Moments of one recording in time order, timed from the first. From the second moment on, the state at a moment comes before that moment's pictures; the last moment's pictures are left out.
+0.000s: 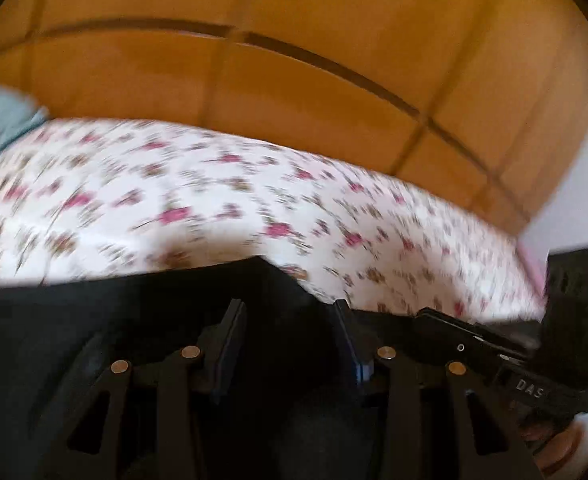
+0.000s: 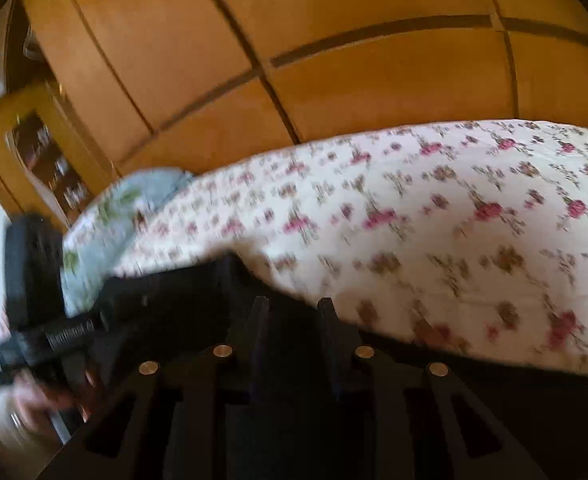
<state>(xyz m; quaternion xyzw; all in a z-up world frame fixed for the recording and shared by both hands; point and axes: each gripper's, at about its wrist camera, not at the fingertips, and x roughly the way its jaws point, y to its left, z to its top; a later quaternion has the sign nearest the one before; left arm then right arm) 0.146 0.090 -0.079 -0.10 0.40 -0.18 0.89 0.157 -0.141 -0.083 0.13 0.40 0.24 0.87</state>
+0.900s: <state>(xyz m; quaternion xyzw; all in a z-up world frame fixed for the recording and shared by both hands) 0.136 0.096 -0.082 -0.10 0.41 -0.09 0.90 0.115 -0.214 -0.087 0.23 0.37 0.13 0.89</state>
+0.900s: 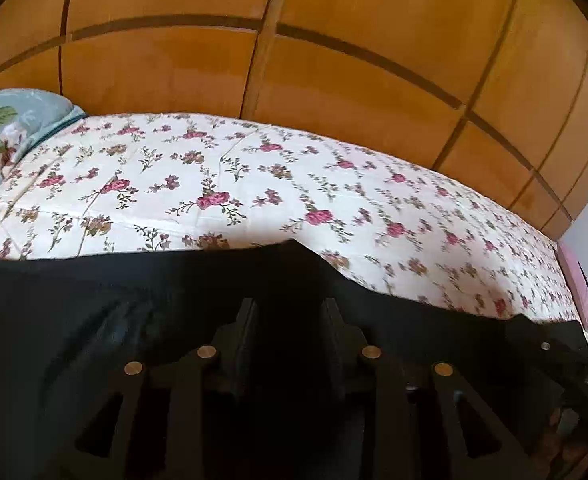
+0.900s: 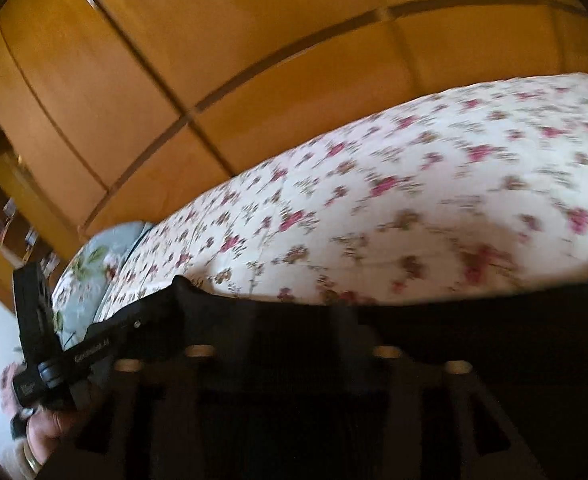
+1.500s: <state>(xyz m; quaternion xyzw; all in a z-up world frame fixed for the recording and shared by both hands) 0.116 0.078 -0.103 -0.06 0.40 -0.07 0.91 -0.004 -0.333 -0.098 0.26 0.35 -0.03 0.90</state>
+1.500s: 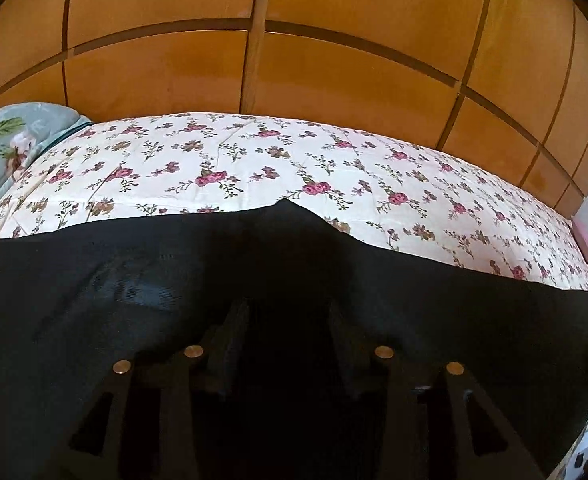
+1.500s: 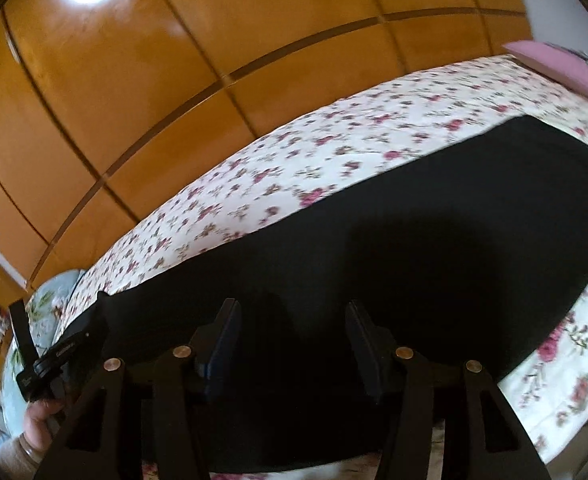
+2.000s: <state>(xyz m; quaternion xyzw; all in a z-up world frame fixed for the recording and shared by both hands) 0.078 0.062 -0.097 -0.08 0.40 -0.16 0.90 -0.058 -0.385 -0.089 0.31 0.25 -0.14 0.91</state>
